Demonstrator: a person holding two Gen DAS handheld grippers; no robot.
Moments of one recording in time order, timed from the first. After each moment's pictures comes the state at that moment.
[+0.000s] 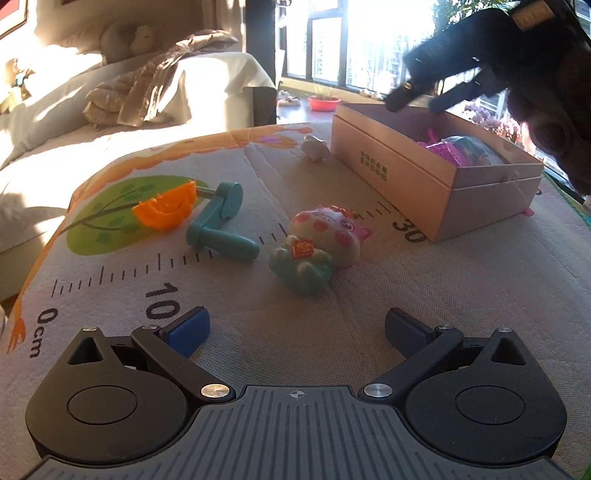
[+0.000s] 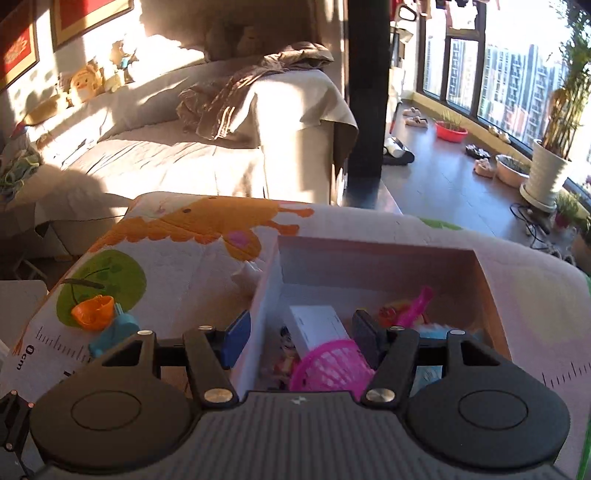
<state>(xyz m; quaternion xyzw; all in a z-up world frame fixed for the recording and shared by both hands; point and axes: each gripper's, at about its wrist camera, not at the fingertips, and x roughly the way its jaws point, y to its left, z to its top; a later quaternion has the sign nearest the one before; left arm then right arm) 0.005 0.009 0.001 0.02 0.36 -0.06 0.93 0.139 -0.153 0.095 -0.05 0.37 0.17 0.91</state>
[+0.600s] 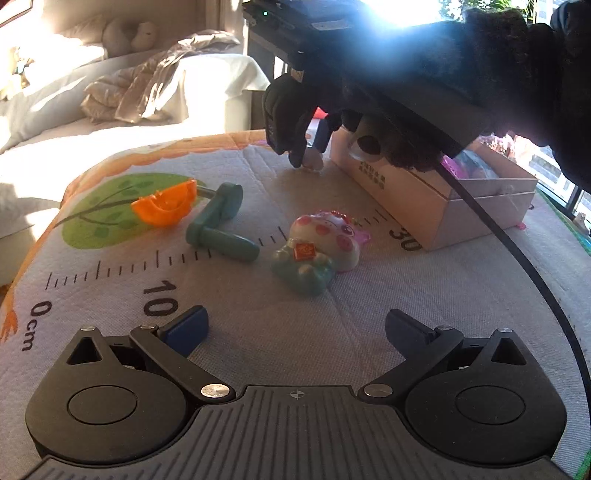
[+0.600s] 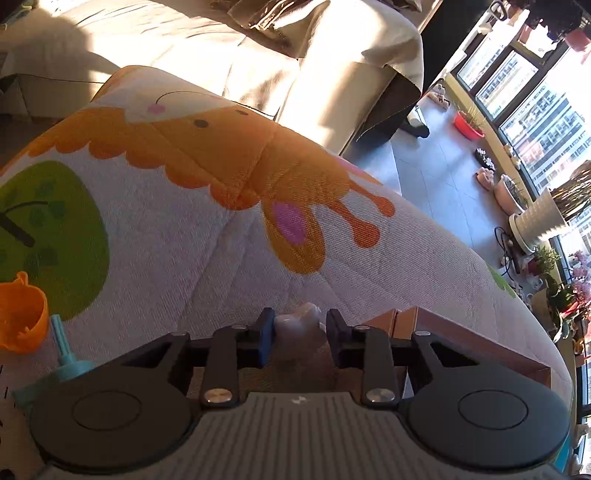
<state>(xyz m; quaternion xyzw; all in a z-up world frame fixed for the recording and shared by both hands) 0.002 0.016 0.001 -0.01 0.35 -0.07 0.93 0.223 -0.004 0.029 -0.26 0.46 0.13 0.84</state>
